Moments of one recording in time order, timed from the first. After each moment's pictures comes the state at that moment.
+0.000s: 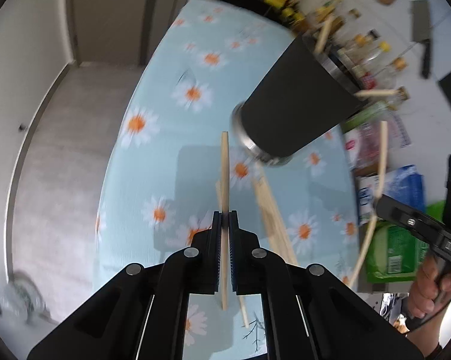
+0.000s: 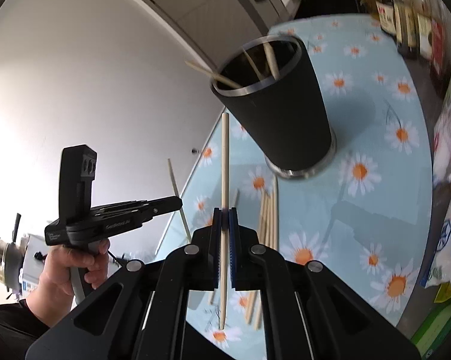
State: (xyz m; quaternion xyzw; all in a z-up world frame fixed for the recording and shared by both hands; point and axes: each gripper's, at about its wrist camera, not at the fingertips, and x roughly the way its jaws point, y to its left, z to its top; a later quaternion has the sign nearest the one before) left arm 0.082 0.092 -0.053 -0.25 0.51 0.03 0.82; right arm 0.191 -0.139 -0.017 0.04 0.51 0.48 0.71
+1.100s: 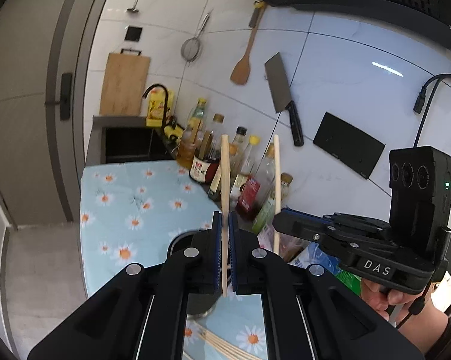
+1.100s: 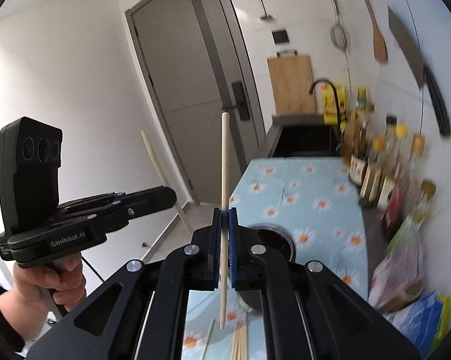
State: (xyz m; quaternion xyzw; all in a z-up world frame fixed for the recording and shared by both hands) left arm 0.148 0.076 0.122 -0.10 0.26 -0.16 0.95; right arm 0.195 -0.113 0.127 0.02 0.26 0.40 0.88
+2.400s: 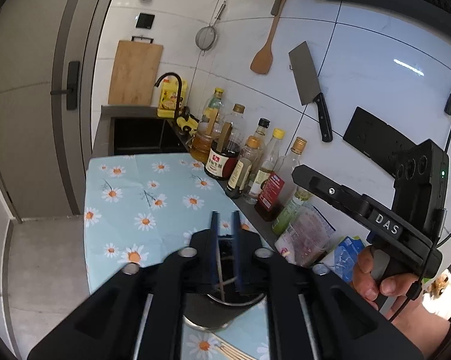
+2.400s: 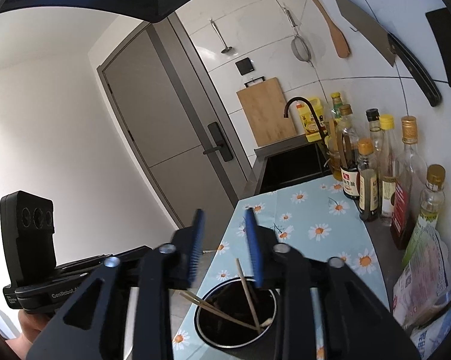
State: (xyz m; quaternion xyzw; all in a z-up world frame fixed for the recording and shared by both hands) left arm 0.191 0.095 0.090 -0.12 0.29 -0.13 0.94; right arm 0.263 -0.133 0.093 0.16 0.21 0.36 0.89
